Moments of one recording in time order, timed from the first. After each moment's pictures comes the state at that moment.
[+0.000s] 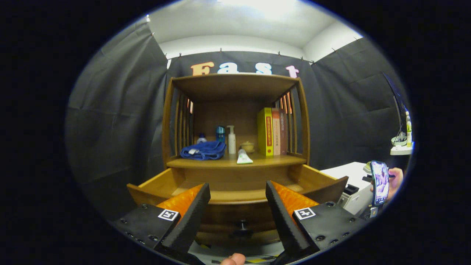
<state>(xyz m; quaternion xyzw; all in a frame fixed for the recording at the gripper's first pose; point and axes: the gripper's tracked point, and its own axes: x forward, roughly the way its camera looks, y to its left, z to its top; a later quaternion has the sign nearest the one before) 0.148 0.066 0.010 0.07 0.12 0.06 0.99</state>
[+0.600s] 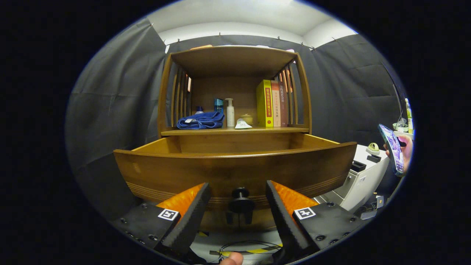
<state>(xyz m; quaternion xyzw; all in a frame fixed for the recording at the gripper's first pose) 0.148 0.076 -0.068 0.07 0.17 0.05 0.98</state>
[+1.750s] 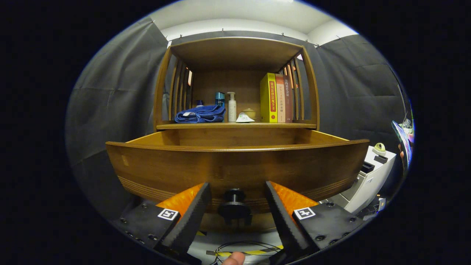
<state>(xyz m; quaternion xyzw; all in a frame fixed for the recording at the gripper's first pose) 0.006 0.058 -0.258 0.06 0.18 0.07 0.98</state>
